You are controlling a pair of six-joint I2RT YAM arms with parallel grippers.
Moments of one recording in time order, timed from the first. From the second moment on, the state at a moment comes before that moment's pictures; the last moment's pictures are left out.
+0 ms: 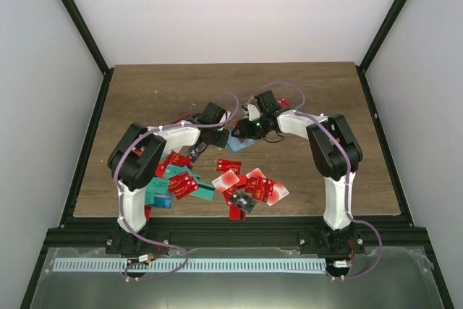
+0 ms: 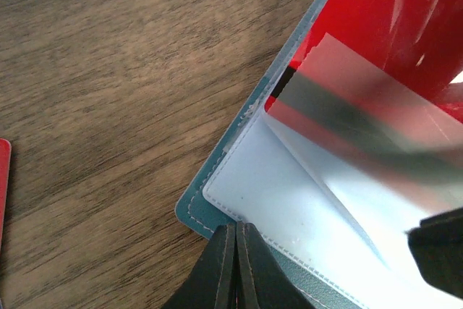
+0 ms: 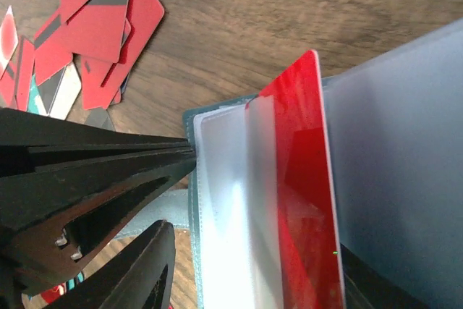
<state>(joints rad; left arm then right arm) -0.59 1.97 1.20 -0.26 0.02 -0.19 0.46 2.02 1.29 -0.27 -0.59 0.33</state>
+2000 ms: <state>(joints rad) -0.59 1.99 1.23 -0.26 0.03 -0.19 0.38 2.04 1.24 -0.17 -0.71 0.32</state>
